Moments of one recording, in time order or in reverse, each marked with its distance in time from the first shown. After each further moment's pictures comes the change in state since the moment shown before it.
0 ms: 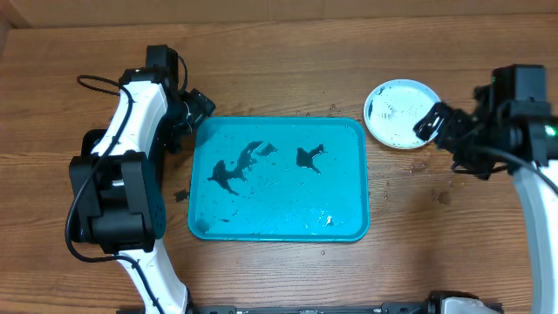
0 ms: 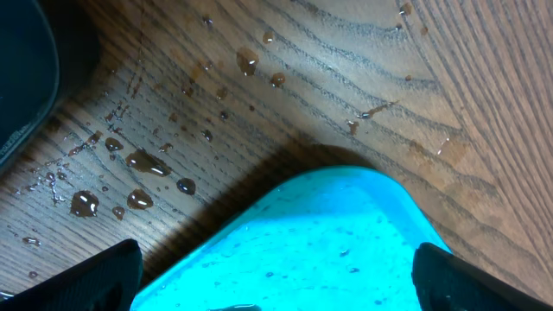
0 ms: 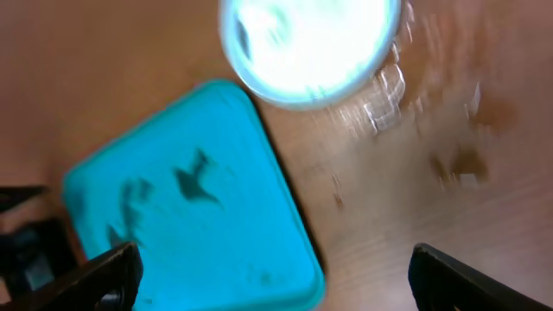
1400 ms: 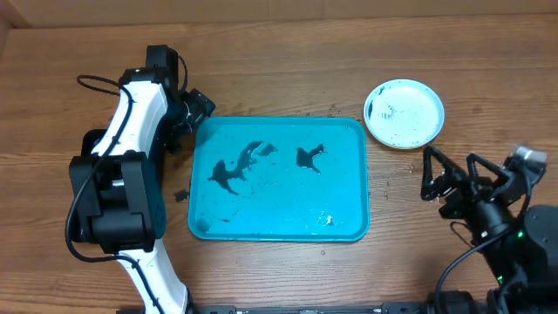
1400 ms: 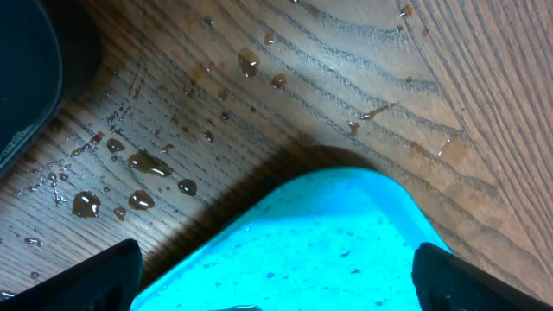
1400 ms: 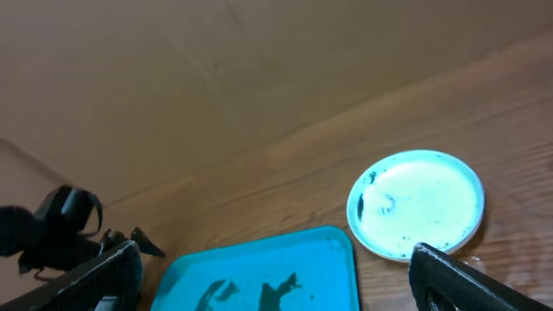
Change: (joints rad) left arm 0.000 0.000 0.000 -0.001 -0.003 0.000; right arm 0.095 -0.807 -0.588 0.623 0.035 -0.001
